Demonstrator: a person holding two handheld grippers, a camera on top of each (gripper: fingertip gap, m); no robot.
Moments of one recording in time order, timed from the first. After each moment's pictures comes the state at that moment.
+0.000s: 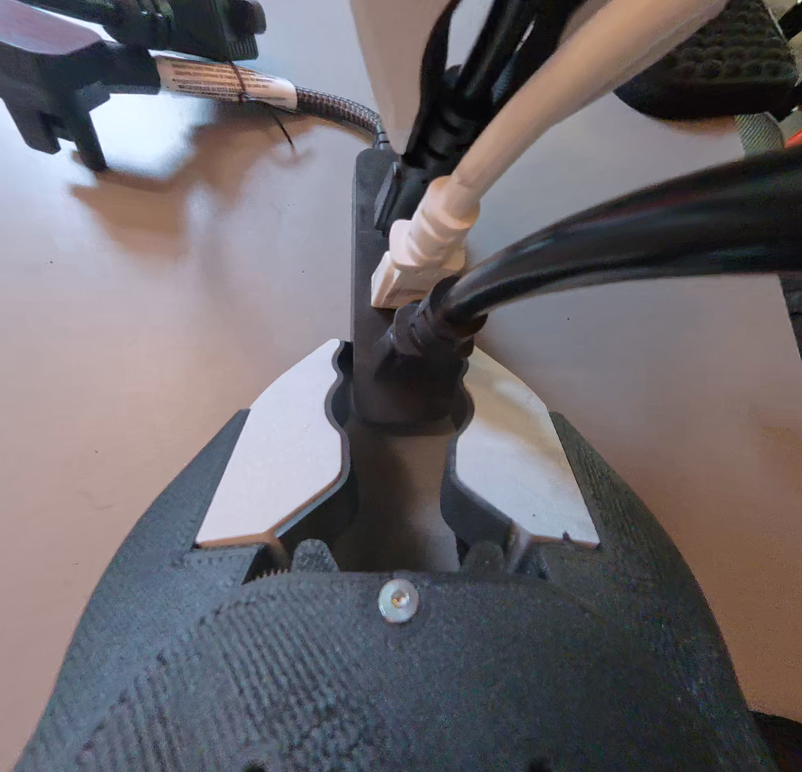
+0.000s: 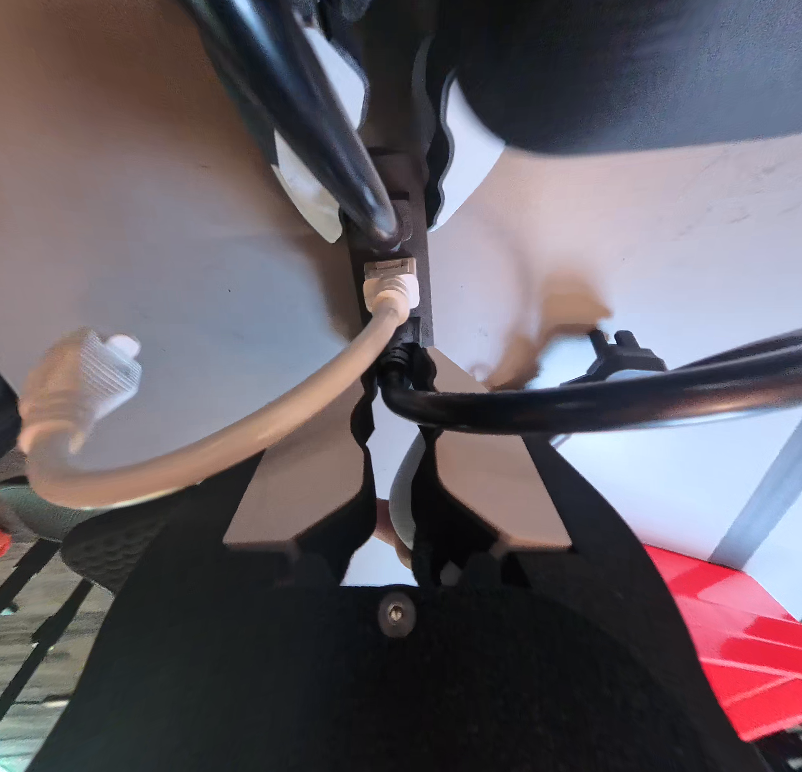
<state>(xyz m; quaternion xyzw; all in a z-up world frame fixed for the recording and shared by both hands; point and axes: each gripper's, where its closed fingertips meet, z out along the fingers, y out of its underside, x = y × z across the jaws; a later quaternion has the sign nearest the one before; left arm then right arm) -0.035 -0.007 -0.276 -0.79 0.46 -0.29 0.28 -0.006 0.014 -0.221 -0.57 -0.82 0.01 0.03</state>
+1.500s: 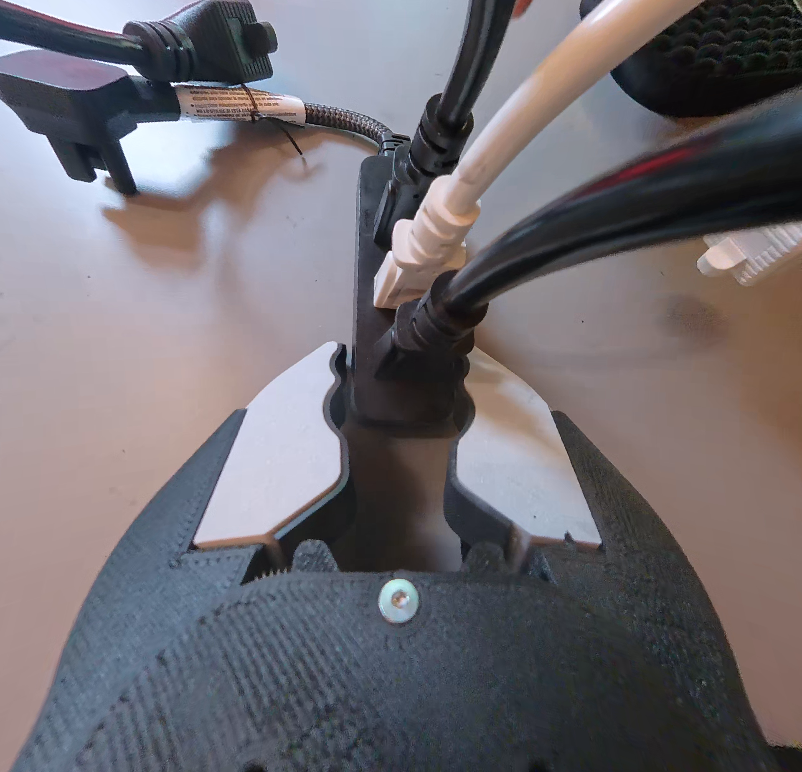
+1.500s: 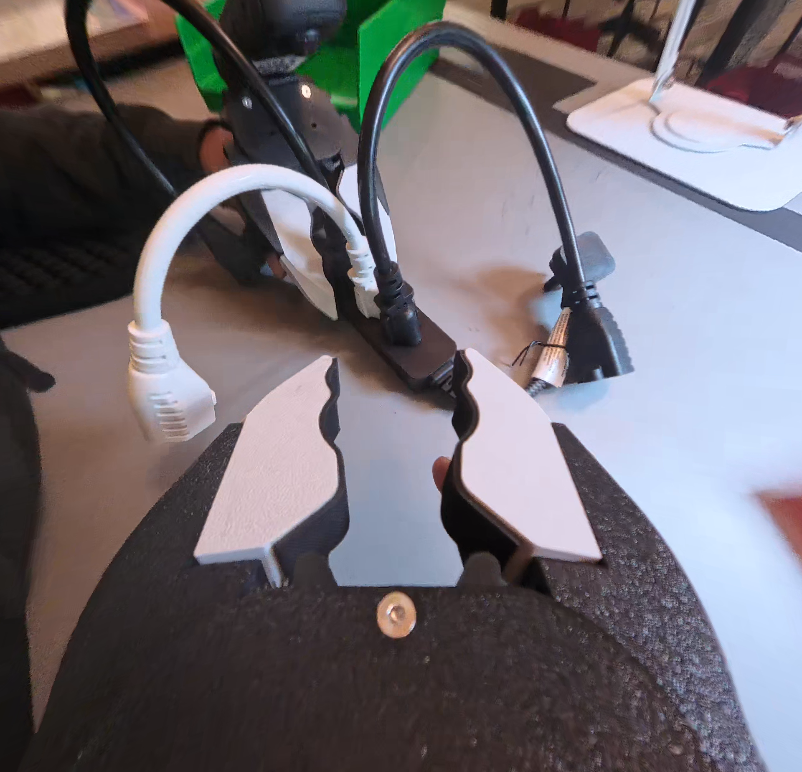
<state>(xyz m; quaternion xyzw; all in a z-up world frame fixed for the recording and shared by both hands) -0.036 -0.001 -0.274 -0.78 0.46 -0.28 0.31 0.051 0.012 -0.196 -0.67 -0.52 0.35 0.39</state>
